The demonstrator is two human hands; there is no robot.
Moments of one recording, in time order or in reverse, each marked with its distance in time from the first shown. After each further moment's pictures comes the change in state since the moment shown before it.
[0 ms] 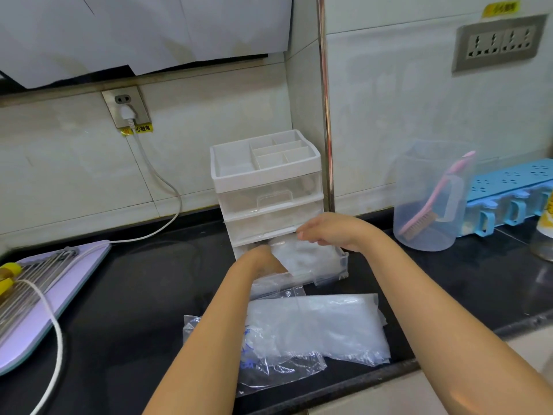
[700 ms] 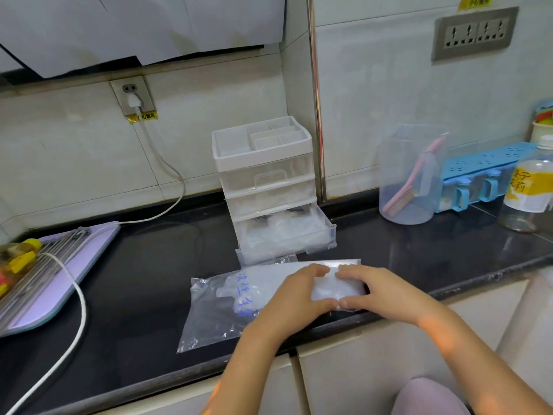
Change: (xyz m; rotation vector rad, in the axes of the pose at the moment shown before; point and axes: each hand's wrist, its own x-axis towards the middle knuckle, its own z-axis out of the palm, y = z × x) left_hand -0.151 0.022 0.095 -0.292 0.160 0.481; right_hand -0.144 0.093 0.056 -0.301 0.116 -0.065
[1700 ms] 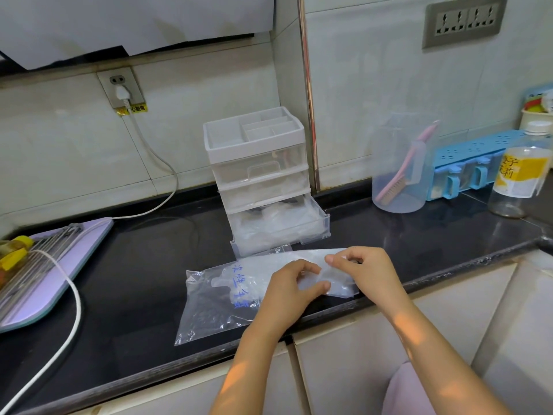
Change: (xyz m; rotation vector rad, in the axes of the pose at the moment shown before) left_hand -0.002 -0.014 0.019 -0.260 0.200 -0.037; right_hand 0.007 -0.014 0.024 0.618 0.486 0.038
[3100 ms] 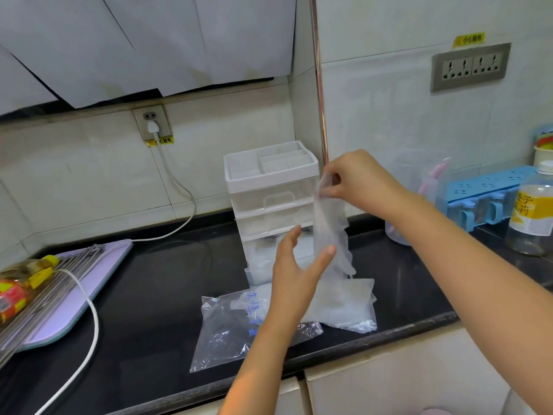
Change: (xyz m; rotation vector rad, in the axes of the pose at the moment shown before) left_hand 0.023 0.058 -0.027 -0.295 0.311 0.076; right_hand 0.082 -0.177 -0.030 -0.787 -0.093 -0.585
